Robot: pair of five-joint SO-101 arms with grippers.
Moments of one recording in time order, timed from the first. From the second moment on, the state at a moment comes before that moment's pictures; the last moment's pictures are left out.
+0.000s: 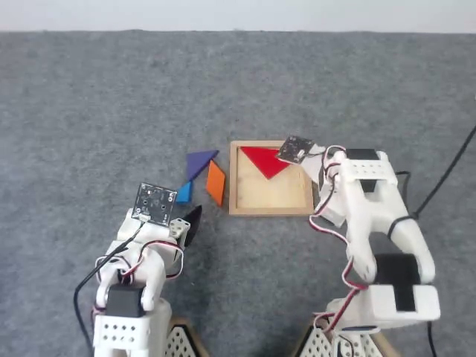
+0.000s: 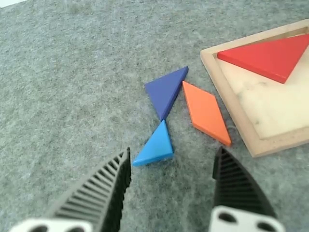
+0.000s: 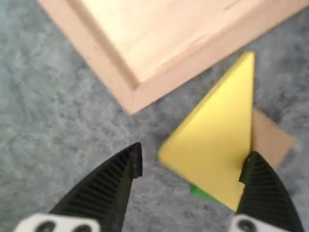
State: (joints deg) left arm -2.5 -102.9 97.0 56.8 -7.4; right arm -4.3 0.8 32.2 64.0 54.7
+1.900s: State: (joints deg) left arm -2.5 -102.9 97.0 56.8 -7.4; right arm -7.3 2.2 21.3 69.5 23.5
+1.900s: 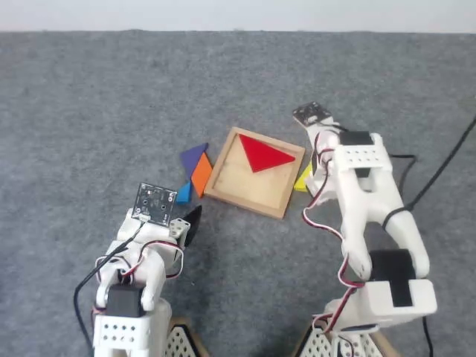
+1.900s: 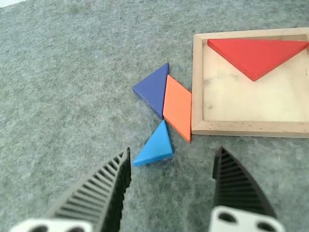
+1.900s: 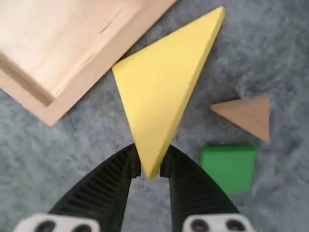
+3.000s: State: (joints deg) left arm -2.5 -102.9 97.0 56.8 -7.4; right arm -12.0 17.5 12.7 58.7 17.0
